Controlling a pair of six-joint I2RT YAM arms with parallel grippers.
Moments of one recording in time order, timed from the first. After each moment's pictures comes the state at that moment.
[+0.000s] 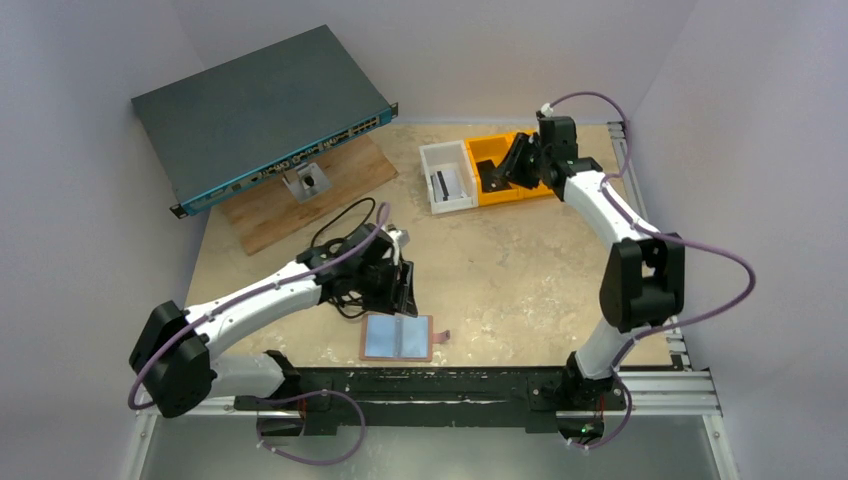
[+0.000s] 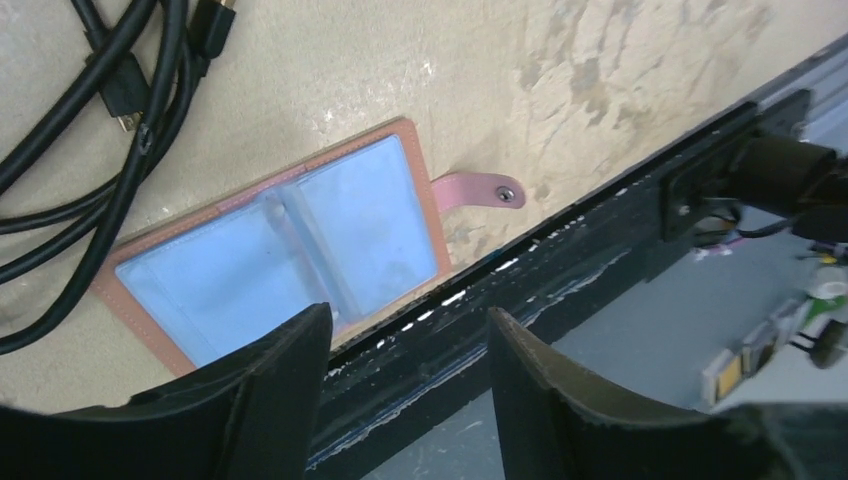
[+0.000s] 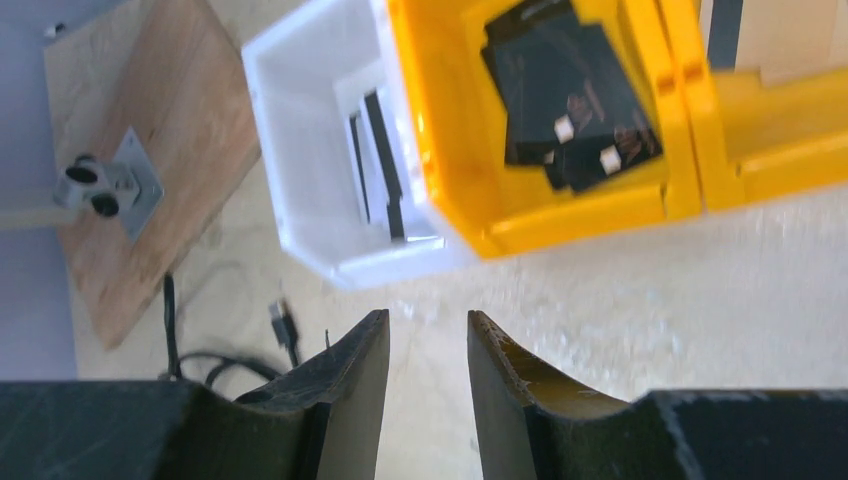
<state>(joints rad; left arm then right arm) -0.76 1.24 0.84 -0.60 0.28 -0.67 0.18 1.75 1.42 -0.35 -0.19 0.55</state>
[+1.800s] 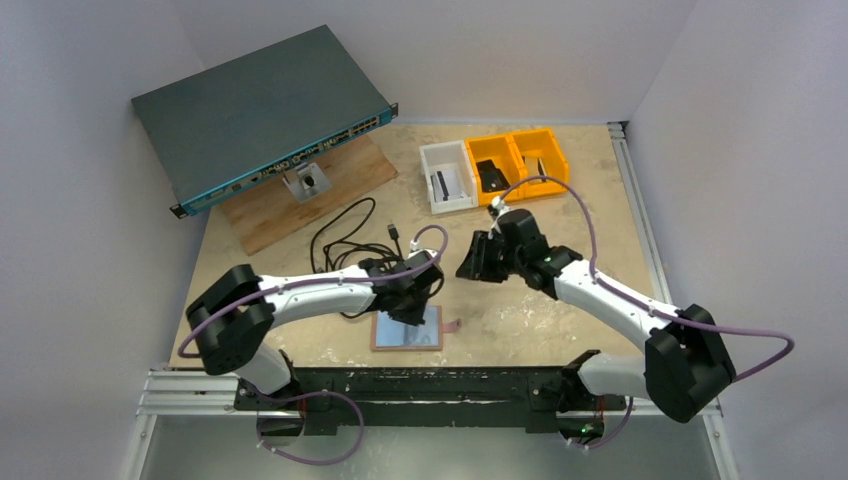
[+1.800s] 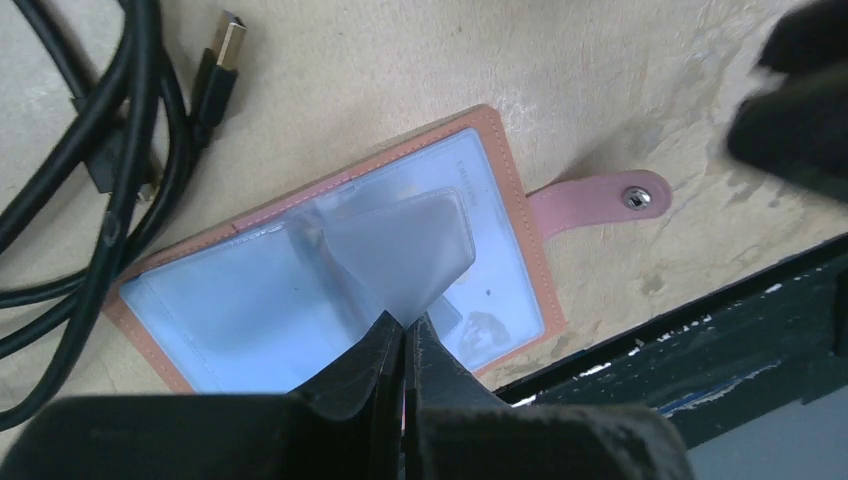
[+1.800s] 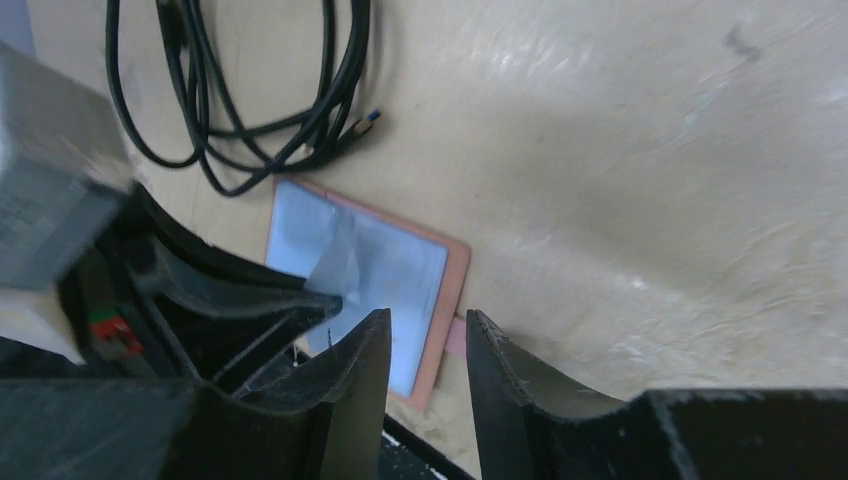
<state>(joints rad) -1.01 1.52 0.90 -0.52 -0.07 -0.72 0.62 1.25 0.72 -0.24 -0.22 0.68</state>
